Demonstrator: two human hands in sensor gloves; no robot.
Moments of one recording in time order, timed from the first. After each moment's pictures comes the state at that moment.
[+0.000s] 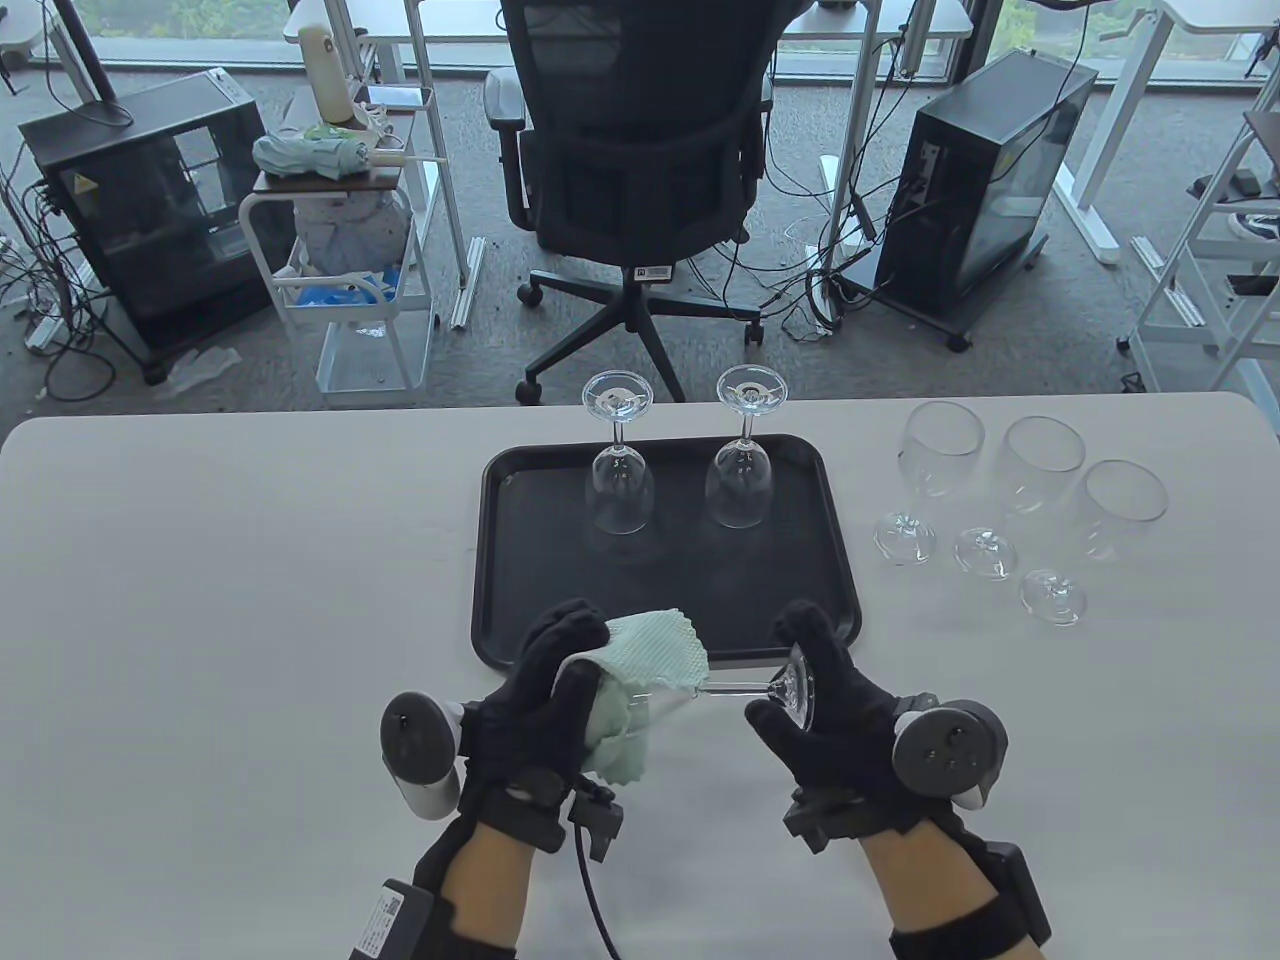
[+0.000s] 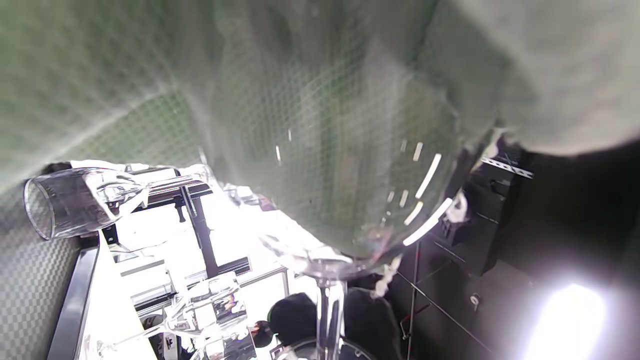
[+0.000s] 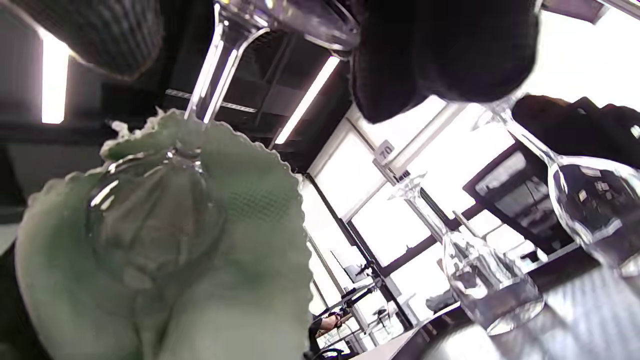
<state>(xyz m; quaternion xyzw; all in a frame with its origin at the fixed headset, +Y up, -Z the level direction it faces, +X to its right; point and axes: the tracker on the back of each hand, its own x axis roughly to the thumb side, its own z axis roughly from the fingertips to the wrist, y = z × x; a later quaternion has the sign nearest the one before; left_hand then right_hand) -0.157 -0.710 -0.312 0.12 -0.22 0.68 0.69 0.171 -0.694 -0.305 0.32 -0.26 0.84 0.36</state>
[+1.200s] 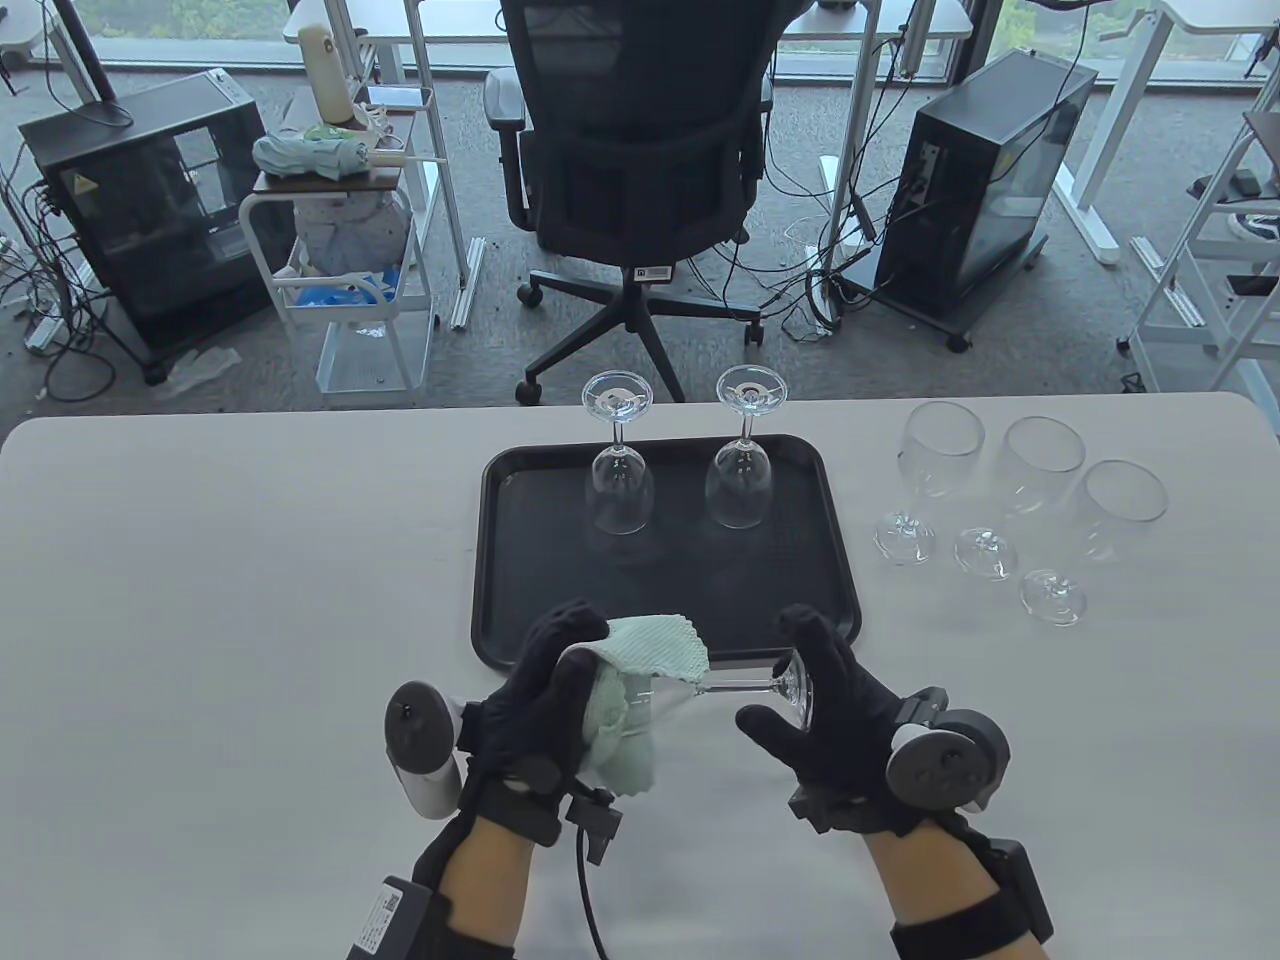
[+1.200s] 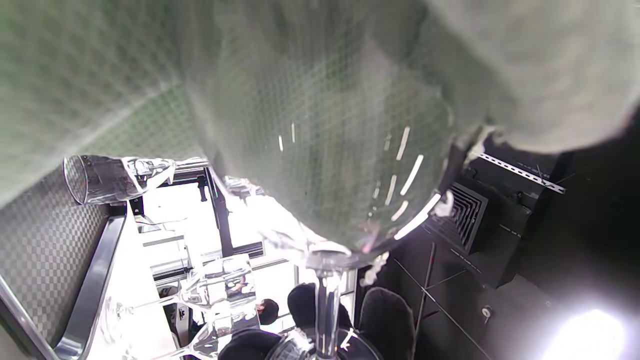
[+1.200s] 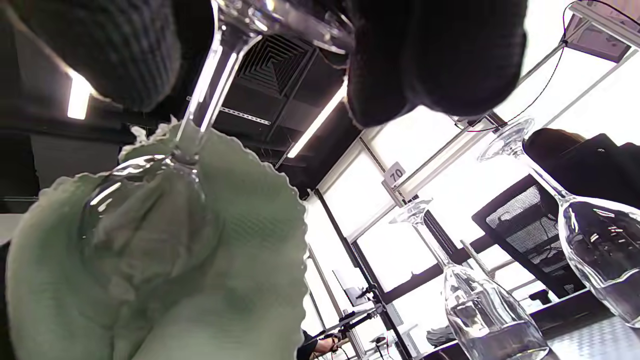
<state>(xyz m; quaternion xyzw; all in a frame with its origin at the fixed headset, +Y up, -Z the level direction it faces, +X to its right) -0.156 -0.715 -0.314 0.09 -0.21 0.69 0.68 0.174 -0.699 -0.307 0.30 -0.26 0.82 0.40</state>
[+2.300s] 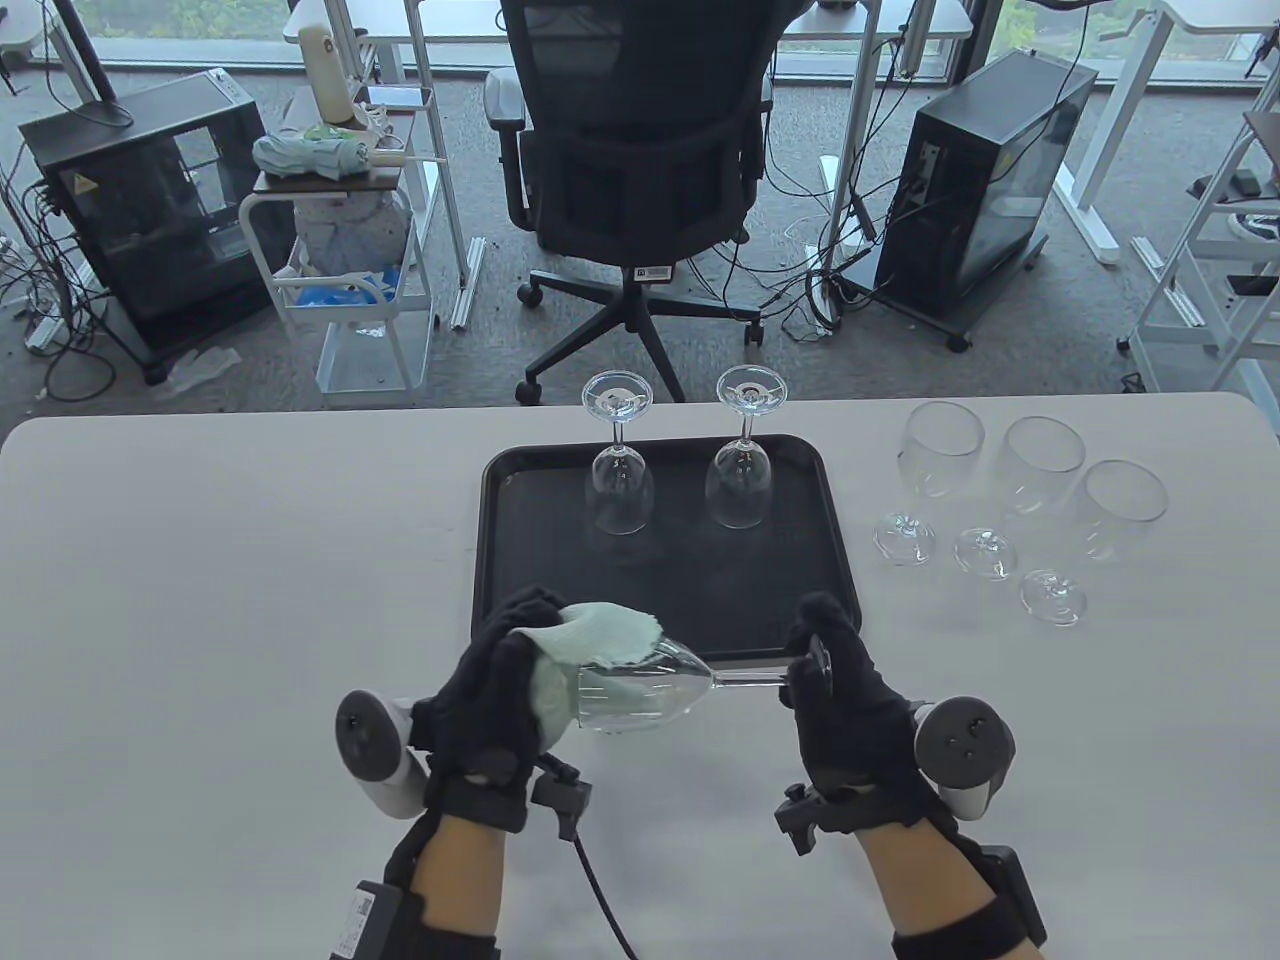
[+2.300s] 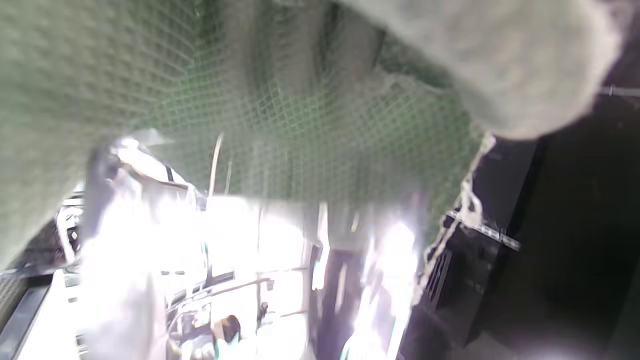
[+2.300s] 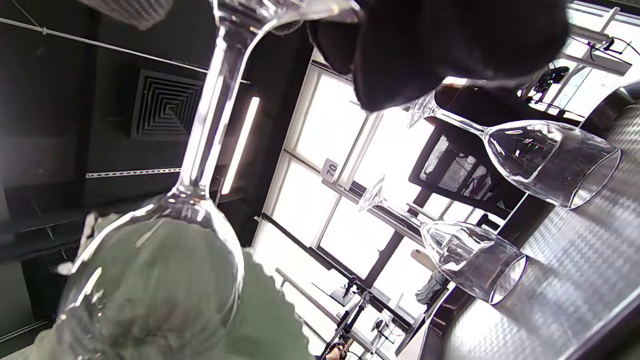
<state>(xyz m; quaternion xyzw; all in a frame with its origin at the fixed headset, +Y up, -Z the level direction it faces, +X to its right) -0.211 -0.706 -0.316 0.18 -0.17 0.75 0.62 0.184 -0.709 -0.314 0.19 -0.18 0.79 0.56</state>
